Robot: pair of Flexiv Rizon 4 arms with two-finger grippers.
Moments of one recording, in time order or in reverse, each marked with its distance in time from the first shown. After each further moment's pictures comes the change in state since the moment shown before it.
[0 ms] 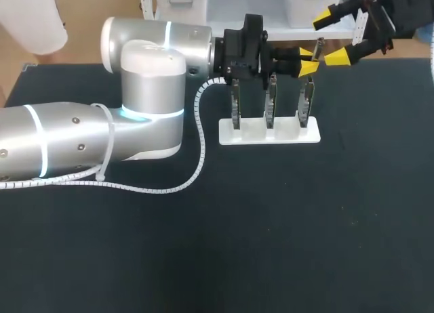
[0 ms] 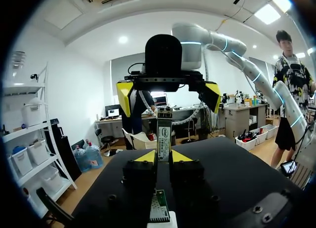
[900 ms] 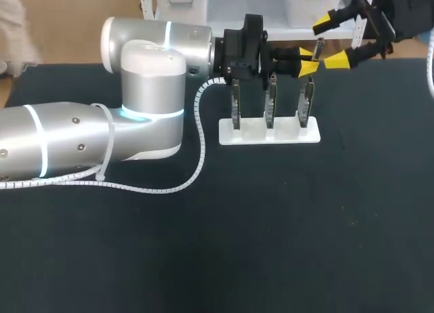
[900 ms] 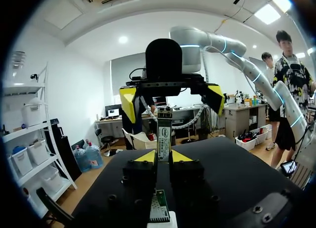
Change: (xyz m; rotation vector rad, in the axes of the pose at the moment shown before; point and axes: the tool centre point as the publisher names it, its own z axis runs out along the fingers) left arm 0.000 0.000 0.000 0.000 0.000 0.000; right arm 0.003 0.005 0.002 -0.018 -0.043 0.036
